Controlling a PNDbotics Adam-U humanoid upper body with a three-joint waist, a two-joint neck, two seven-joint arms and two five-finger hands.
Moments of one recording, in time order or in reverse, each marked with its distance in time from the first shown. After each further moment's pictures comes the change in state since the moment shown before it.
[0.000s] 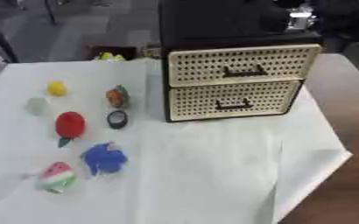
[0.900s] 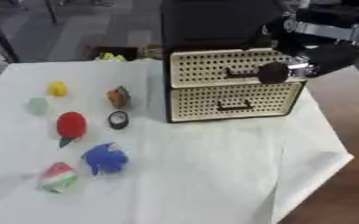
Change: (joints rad) left arm 0.000 0.000 0.000 0.000 0.000 0.002 -0.001; right arm 0.135 -0.025 0.014 -0.108 -0.001 0.064 0.038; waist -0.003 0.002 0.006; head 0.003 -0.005
